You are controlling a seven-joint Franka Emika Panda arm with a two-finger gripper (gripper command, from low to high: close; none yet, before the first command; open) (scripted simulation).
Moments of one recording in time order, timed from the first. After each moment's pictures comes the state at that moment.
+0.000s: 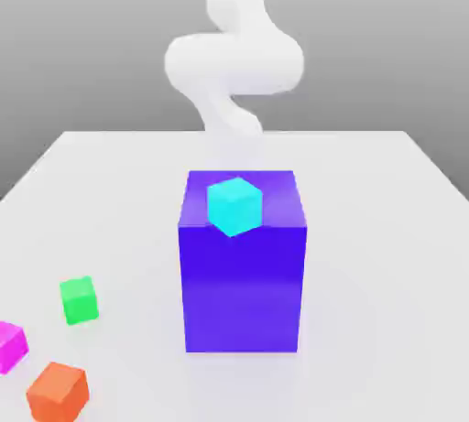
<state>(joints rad) -0.01 -0.71 -0.04 -2.30 -0.01 2.33 0.78</state>
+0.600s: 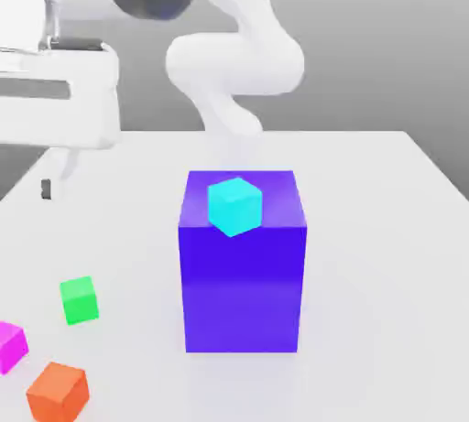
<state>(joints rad) -0.15 -0.05 -0.32 -2.33 0.09 2.55 0.49</state>
